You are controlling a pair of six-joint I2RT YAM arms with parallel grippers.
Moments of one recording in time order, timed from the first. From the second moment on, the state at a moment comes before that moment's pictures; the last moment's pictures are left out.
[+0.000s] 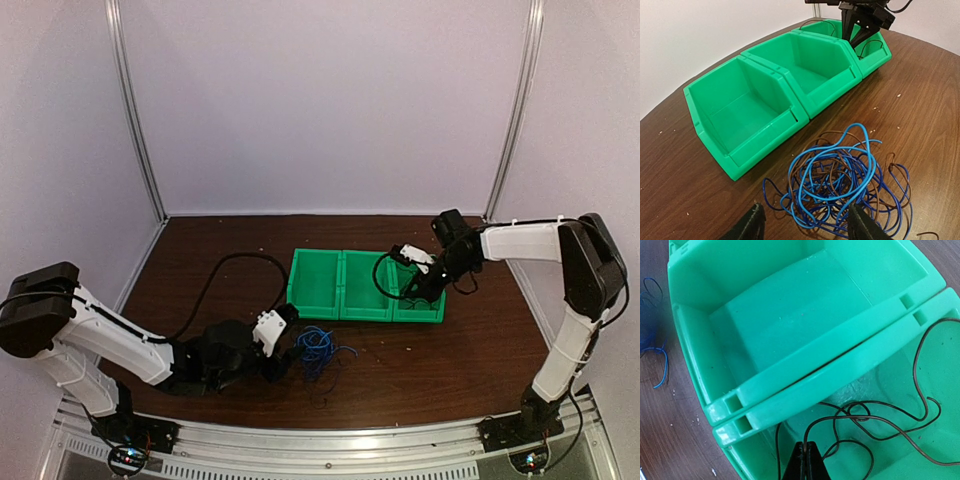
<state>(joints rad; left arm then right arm) -1.20 1.52 0.45 0.66 -0.40 -0.06 0.36 1.77 1.12 -0.46 -0.41 -0.49</state>
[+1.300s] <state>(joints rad) -1.20 1.44 0.41 0.63 -0.42 -0.06 0.32 1.69 1.47 -0.93 -0.47 -0.52</state>
